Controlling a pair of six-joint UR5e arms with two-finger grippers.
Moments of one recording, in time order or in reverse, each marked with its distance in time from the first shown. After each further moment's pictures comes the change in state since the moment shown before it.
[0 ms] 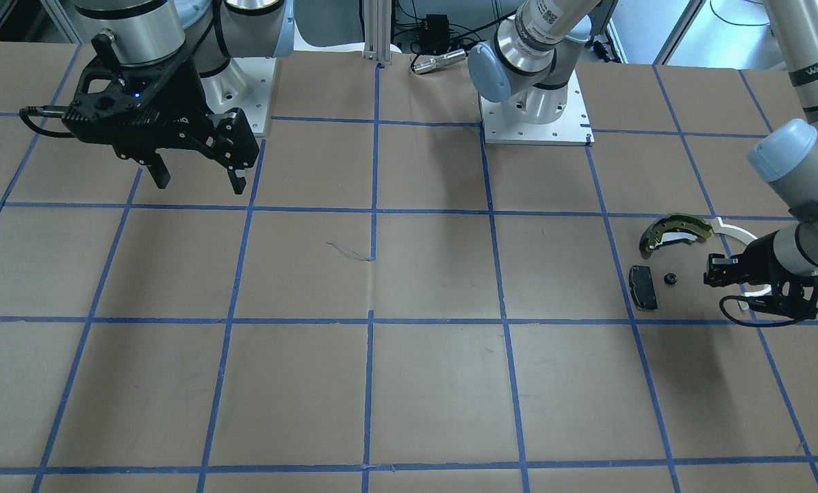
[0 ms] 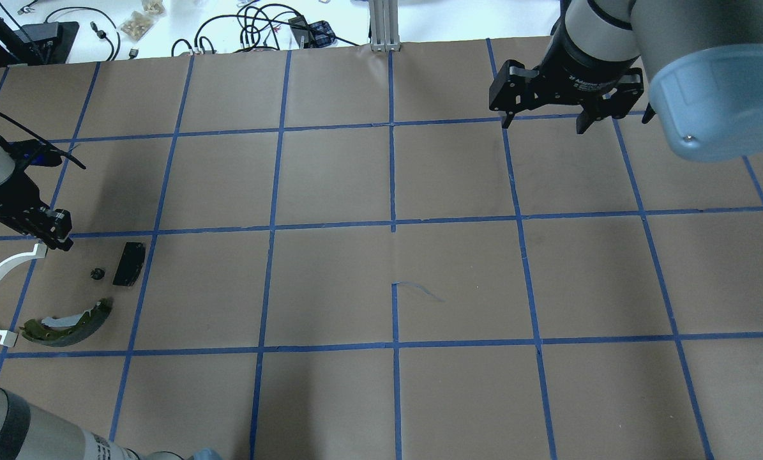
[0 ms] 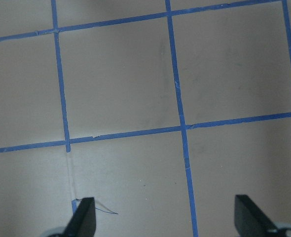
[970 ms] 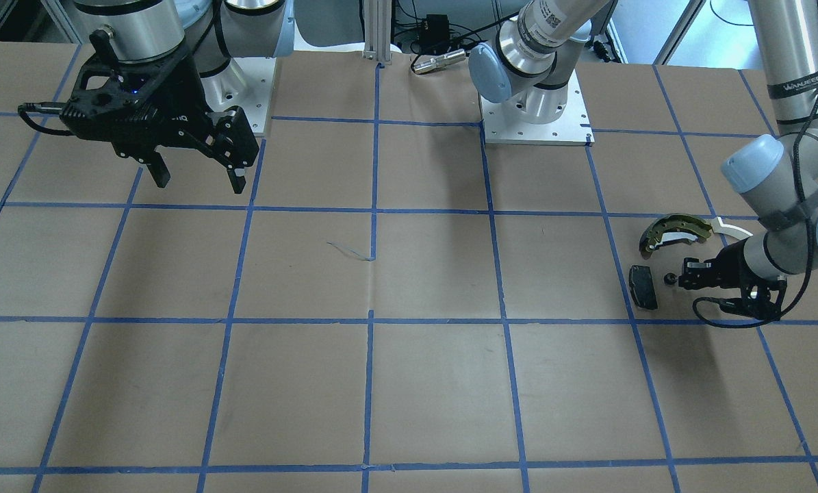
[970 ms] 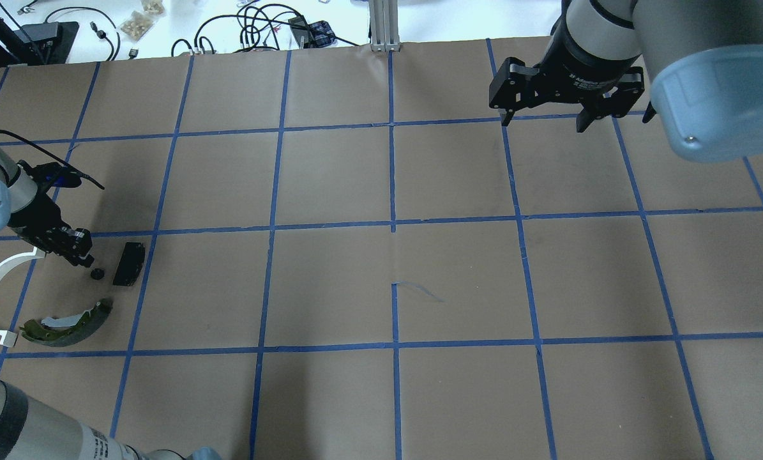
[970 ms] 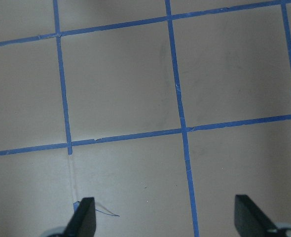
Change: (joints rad) left arm 0.008 -0.029 -0.086 0.091 -0.034 0.014; right arm 0.000 -0.002 0.000 -0.004 0.002 0.011
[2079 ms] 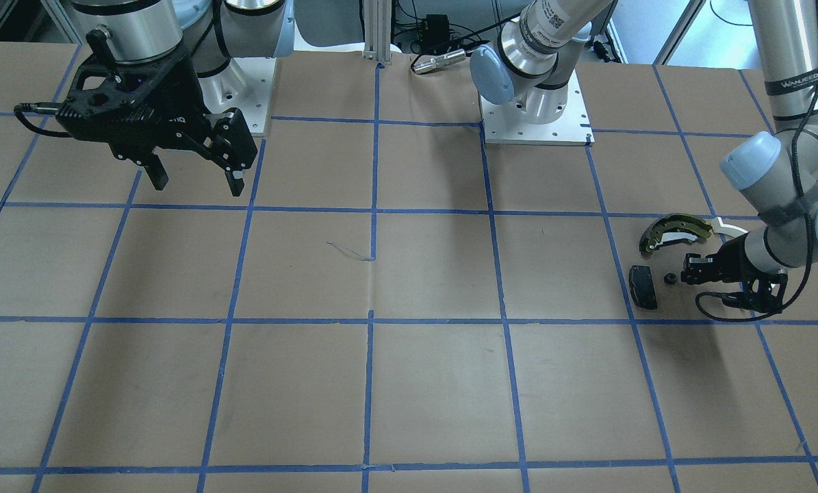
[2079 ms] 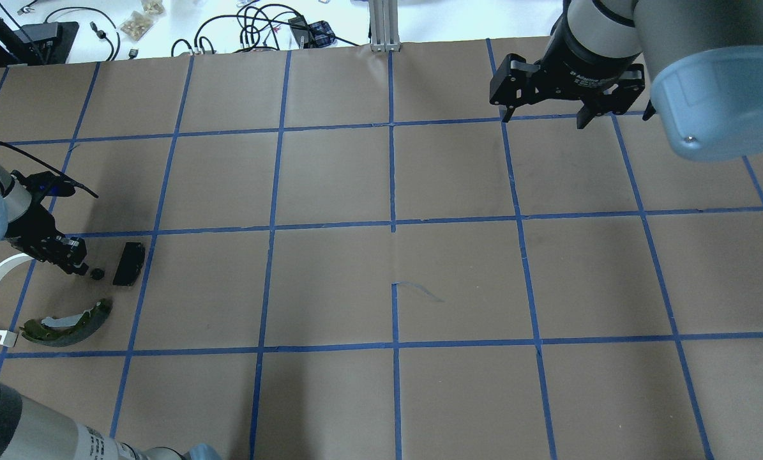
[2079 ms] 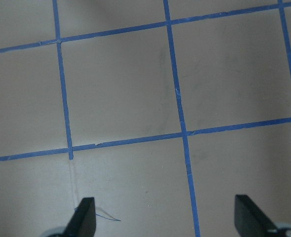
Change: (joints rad) left arm 0.030 0.009 -0.034 0.025 0.009 0.007; right arm -0.002 0.002 0.000 -0.016 0.000 0.000
